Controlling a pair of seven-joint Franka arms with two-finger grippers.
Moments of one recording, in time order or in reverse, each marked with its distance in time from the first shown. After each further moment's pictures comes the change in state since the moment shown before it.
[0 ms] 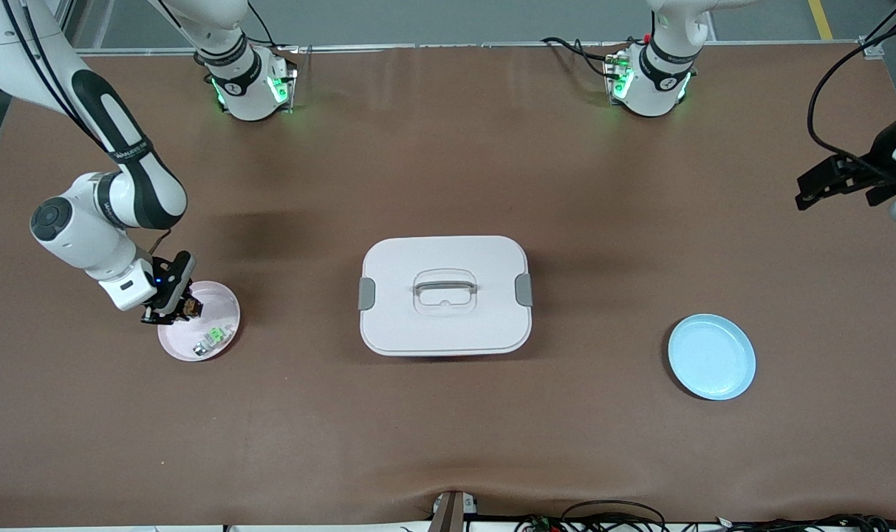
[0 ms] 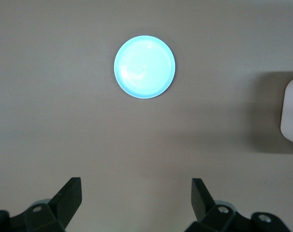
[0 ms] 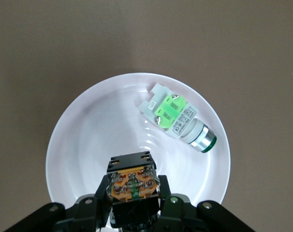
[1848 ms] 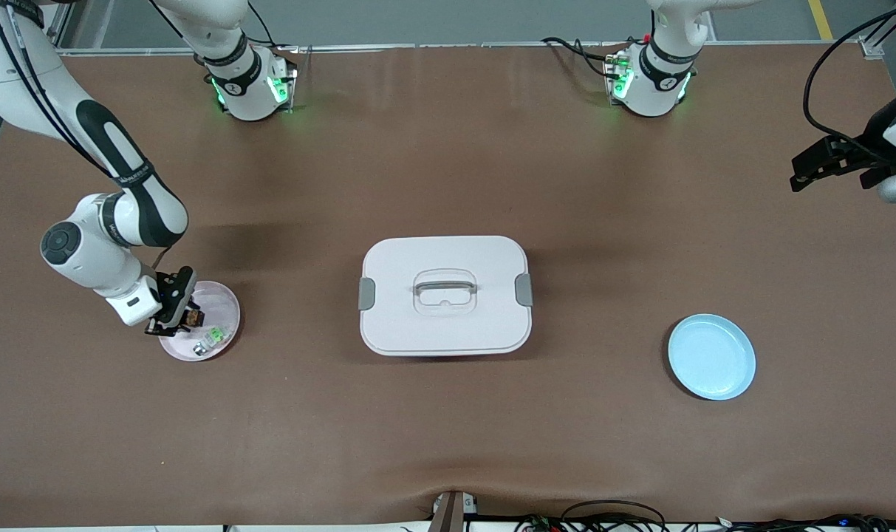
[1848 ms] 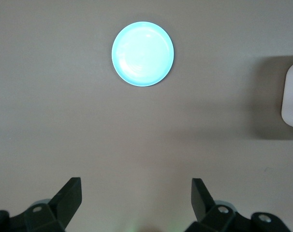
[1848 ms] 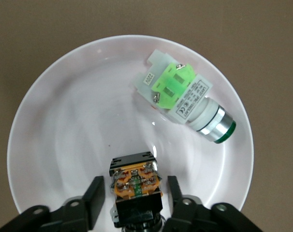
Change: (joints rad) left arm -0.010 -0.029 0.000 -0.035 -0.002 -0.025 0.005; right arm 0.008 0.121 -0.039 0.077 -0.076 -0.002 0.035
